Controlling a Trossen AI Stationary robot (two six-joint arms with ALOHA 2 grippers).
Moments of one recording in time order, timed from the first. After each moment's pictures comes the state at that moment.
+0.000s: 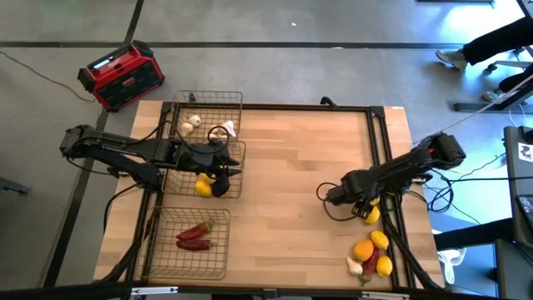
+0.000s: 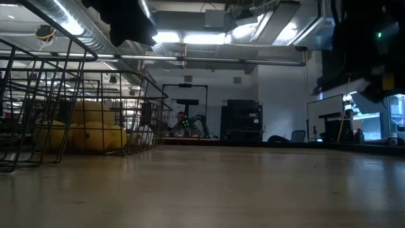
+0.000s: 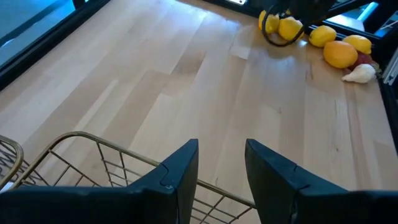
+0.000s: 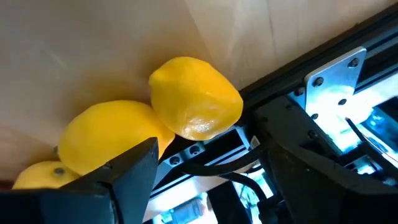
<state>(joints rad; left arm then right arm) -0.09 1.10 0.87 -0.40 -0.25 -0.37 0.30 1.47 0.80 -1.41 -0.15 0.77</state>
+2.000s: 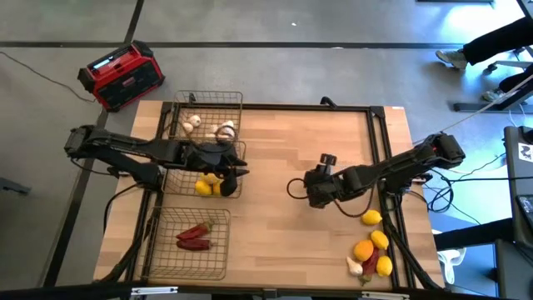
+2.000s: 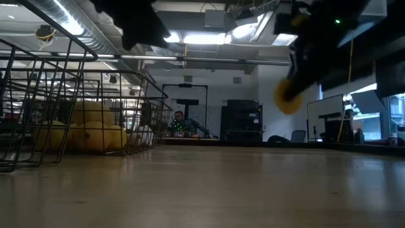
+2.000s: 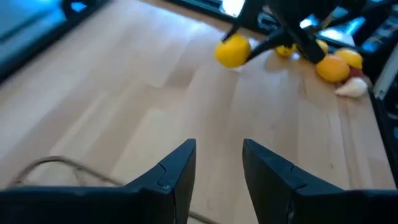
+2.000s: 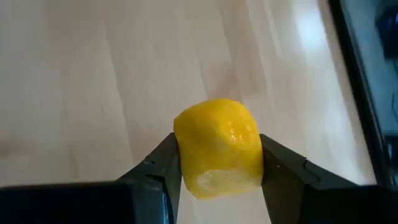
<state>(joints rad) -0.07 1.17 0.87 -0.29 -0.23 -0.36 0.30 1.48 1.01 -0.78 0.58 0.35</state>
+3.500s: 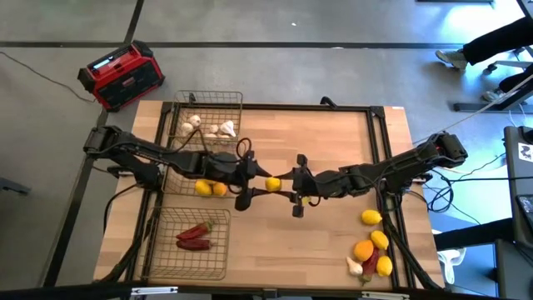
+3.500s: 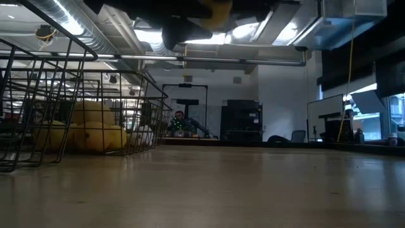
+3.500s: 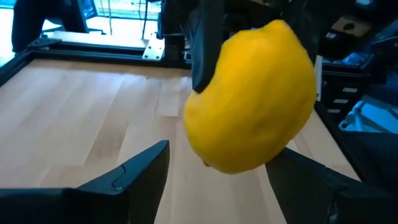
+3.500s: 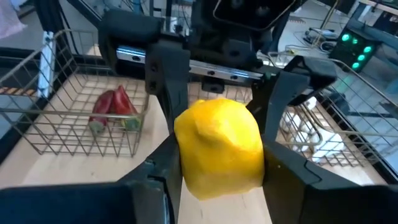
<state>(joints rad) -0.10 1.44 0.88 0.18 -0.06 -0.12 0.30 1.45 1.00 0.12 0.39 -0.01</state>
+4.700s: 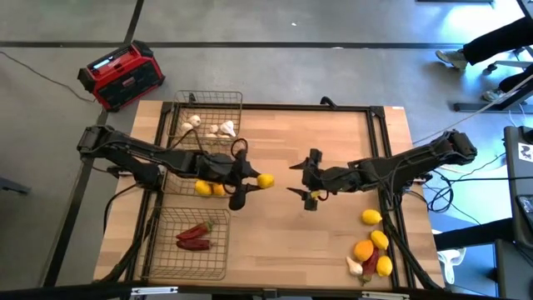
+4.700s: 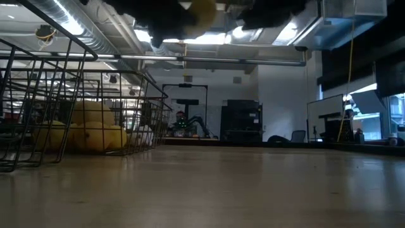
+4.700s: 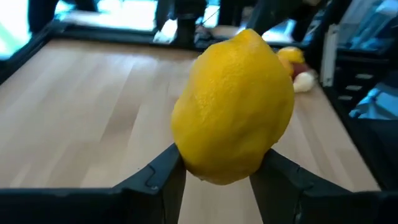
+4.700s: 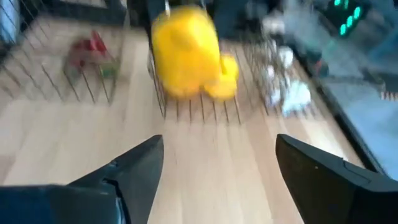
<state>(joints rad) -0.13 1.36 0.88 0.03 -0.12 -0.15 0.29 1.33 1.00 -0.20 0.43 0.02</state>
